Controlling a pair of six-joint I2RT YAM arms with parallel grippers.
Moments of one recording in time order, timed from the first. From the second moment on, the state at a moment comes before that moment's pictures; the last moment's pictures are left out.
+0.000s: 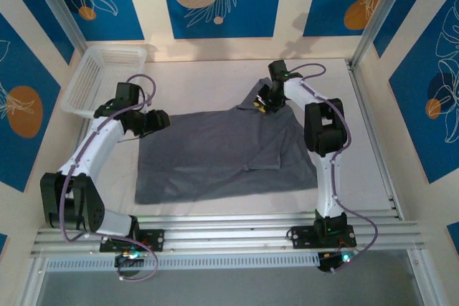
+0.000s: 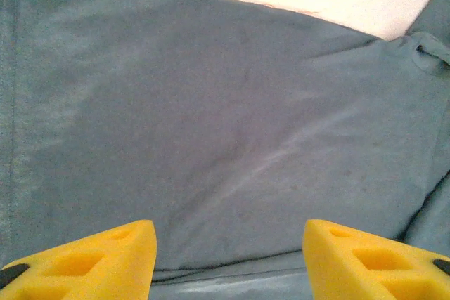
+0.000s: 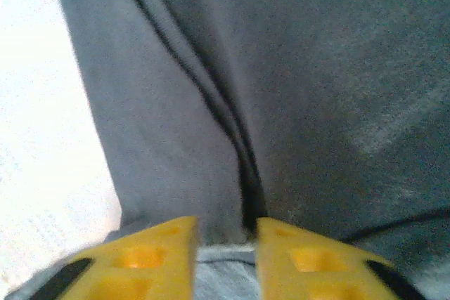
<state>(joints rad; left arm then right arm) -0.10 1.42 1.15 -0.78 0.29 -0.42 0.23 2.30 1.85 -0.73 -0.32 0.92</state>
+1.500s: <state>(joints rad) -0.10 1.43 1.15 -0.81 0.26 -0.41 0.12 2.44 2.20 -1.07 0.13 0.34</state>
